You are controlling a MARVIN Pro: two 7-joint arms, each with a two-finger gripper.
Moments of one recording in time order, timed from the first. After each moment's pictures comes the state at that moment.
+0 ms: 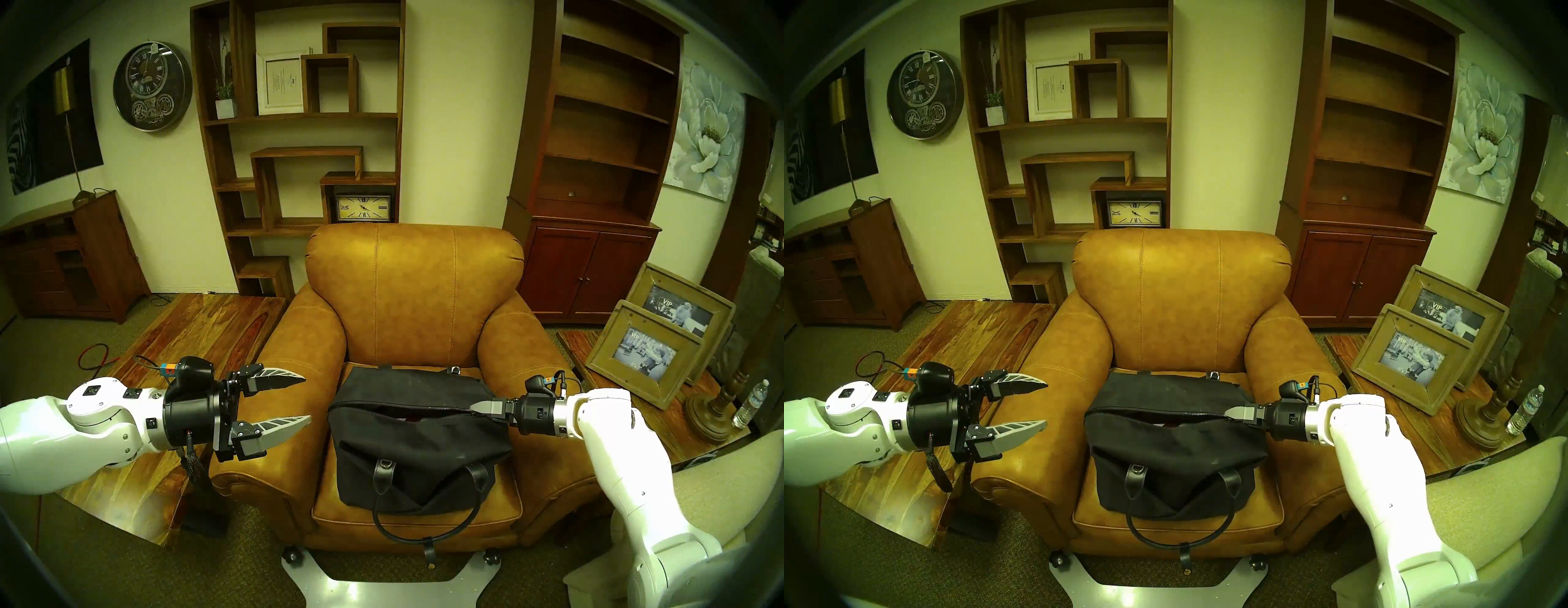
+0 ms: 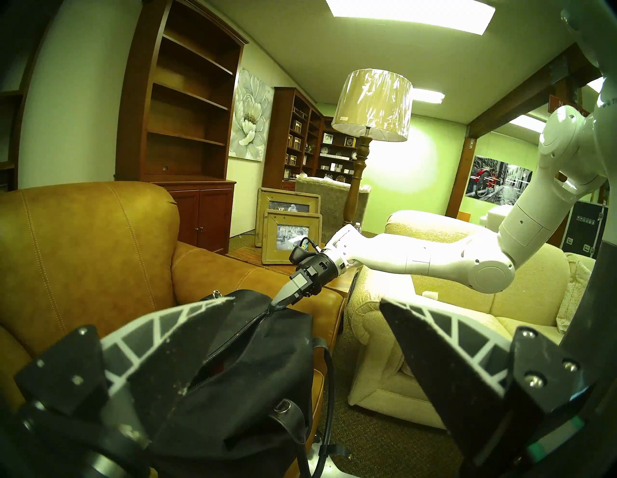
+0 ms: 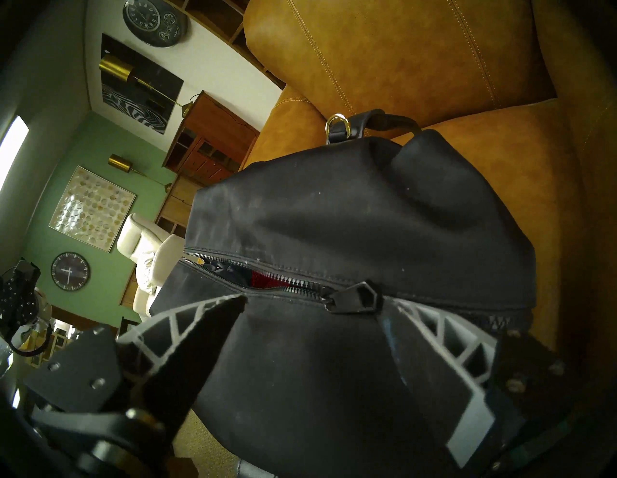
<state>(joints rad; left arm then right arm) 2.07 -0.12 -1.50 -1.95 -1.29 -0.32 -0.82 -1.36 -1.17 1.60 -1.19 0.42 0.88 0.95</state>
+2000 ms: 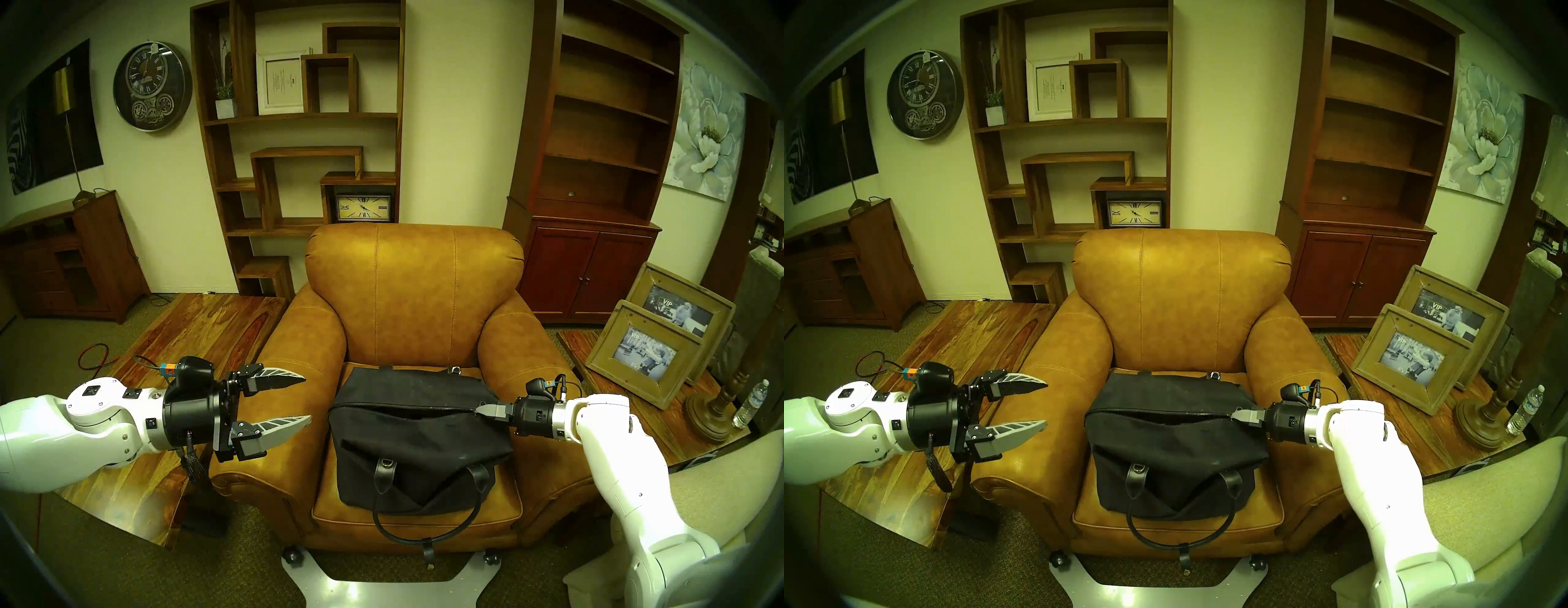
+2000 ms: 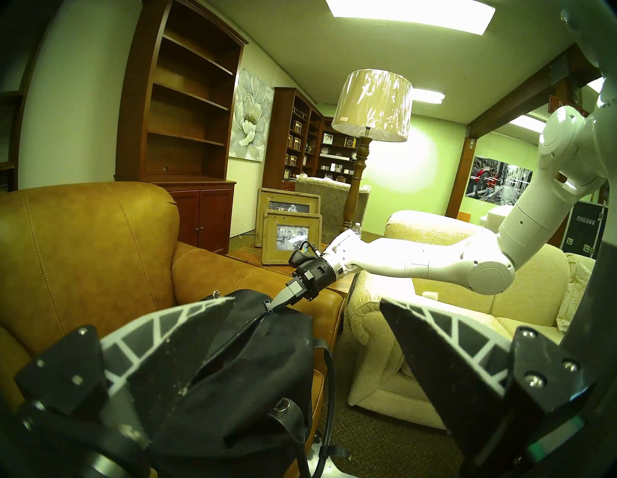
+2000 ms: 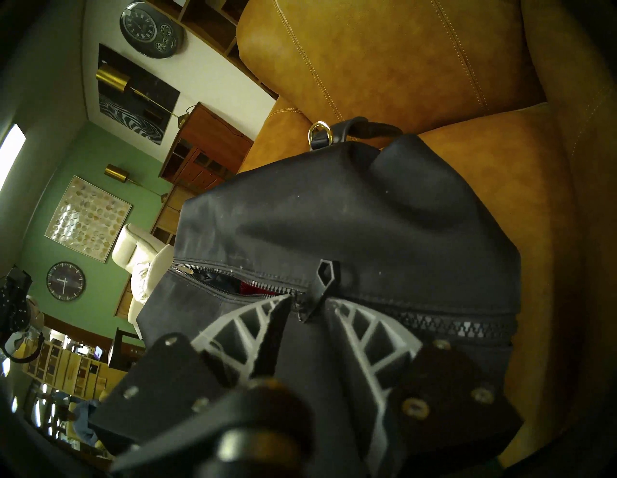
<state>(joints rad) 2.08 -0.10 -1.50 -1.96 -1.31 -0.33 -0.81 -1.36 -1.18 1.62 -1.14 0.43 0.82 0.92</state>
